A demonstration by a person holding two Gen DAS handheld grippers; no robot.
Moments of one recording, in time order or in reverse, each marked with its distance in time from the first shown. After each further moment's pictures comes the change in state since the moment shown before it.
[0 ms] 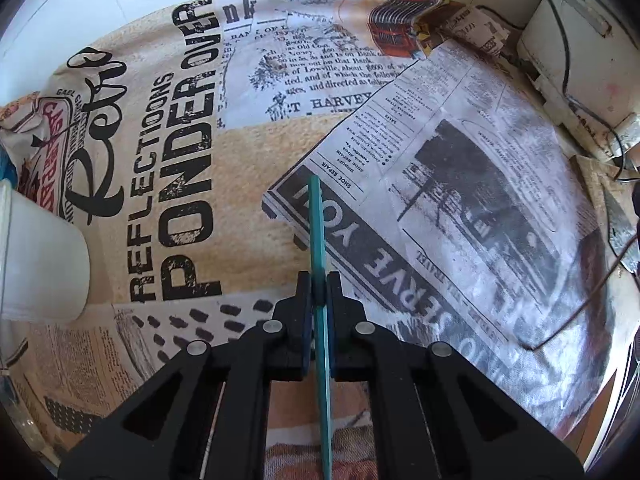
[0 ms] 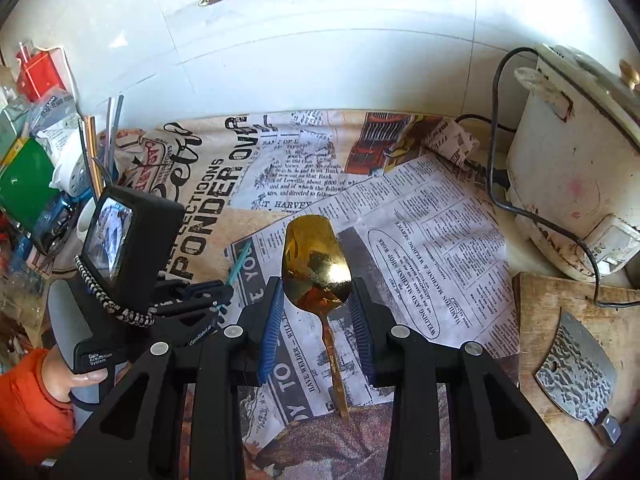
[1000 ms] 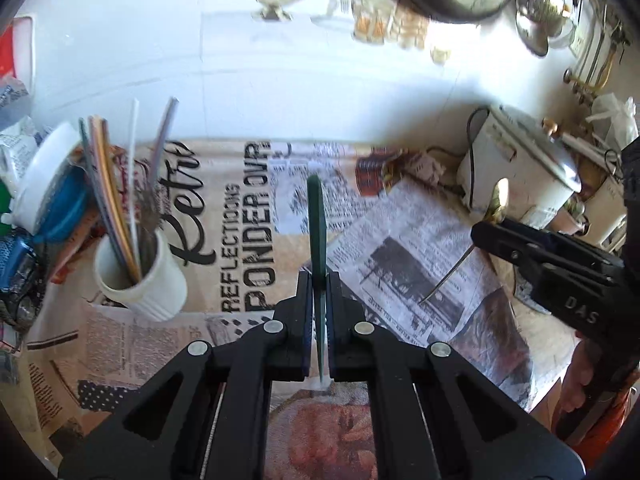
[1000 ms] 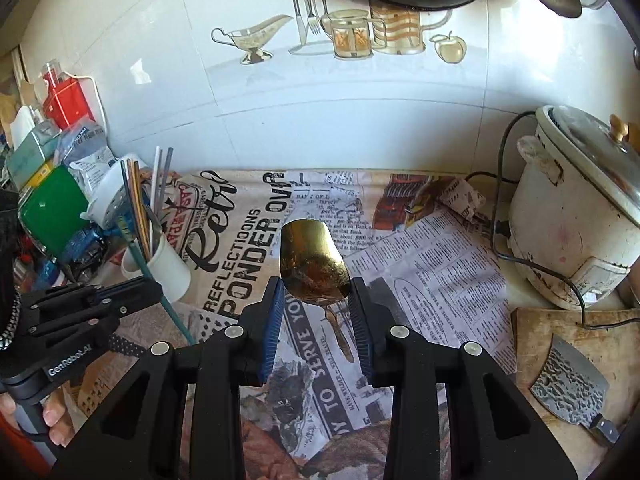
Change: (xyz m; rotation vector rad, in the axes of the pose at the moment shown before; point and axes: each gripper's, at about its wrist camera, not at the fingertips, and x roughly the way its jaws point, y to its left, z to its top) left arm -0.180 0.041 -0.041 -0.090 -0.384 -0.102; right arm -0.047 0.035 0.021 -0.013 -0.138 0.033
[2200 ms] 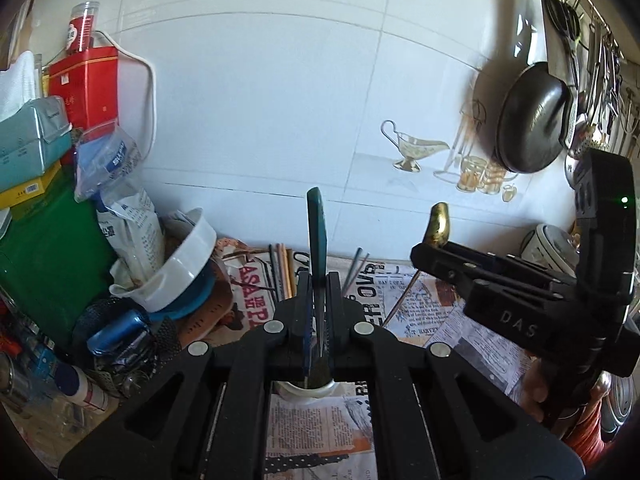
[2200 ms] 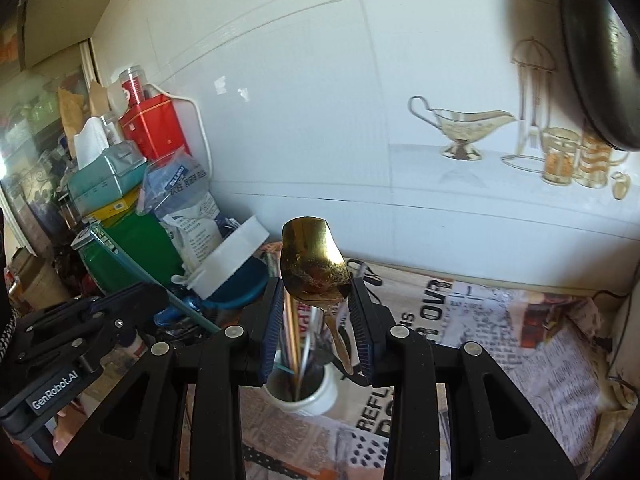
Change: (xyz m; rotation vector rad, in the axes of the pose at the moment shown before) left arm -0.116 0.158 0.054 -0.100 -0.289 0.111; right arm 0.037 0.187 0.101 -0.134 -0.133 0.233
